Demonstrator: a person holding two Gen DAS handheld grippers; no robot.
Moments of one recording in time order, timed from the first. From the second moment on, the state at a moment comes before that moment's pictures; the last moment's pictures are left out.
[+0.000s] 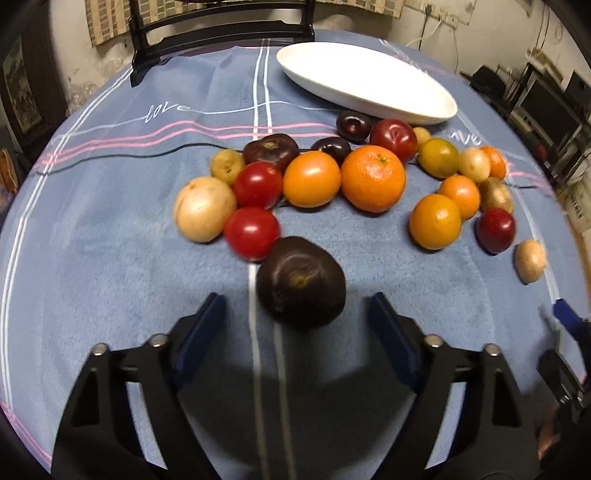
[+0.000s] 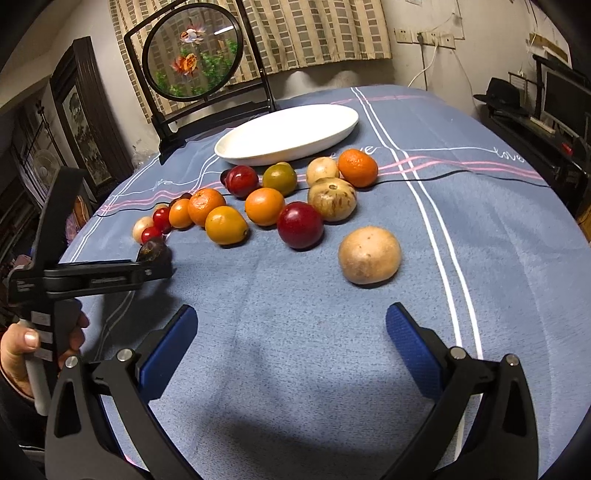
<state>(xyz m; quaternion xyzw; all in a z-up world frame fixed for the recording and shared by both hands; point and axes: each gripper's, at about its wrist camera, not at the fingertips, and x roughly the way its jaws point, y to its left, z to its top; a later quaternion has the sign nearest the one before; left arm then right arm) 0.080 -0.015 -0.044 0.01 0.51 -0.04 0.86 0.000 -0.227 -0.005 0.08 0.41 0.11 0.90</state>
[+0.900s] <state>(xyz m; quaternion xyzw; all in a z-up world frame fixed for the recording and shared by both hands) 0.045 0.006 -0.012 0.01 0.45 -0.07 0.89 0.049 -0.243 -0.021 0.00 0.47 0.03 0.88</state>
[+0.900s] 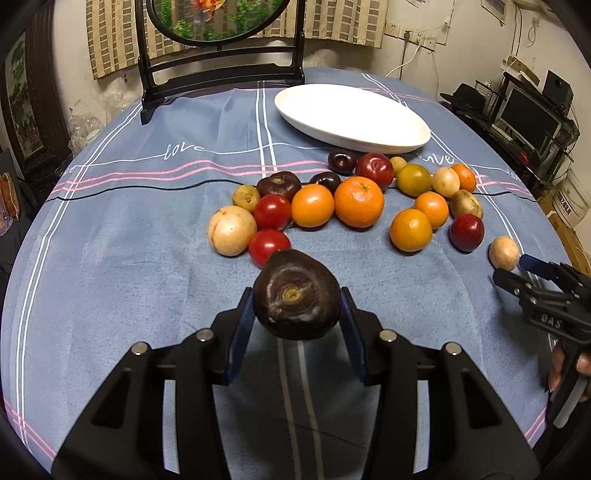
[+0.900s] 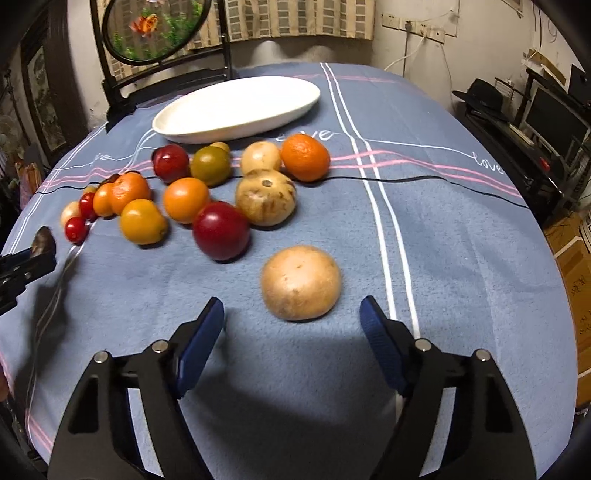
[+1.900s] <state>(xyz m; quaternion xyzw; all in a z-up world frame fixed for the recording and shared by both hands) 0.088 -0.020 0.059 0.07 0.39 -0.12 0.91 0.076 -0.235 0.060 0.00 0.40 0.09 0.91</state>
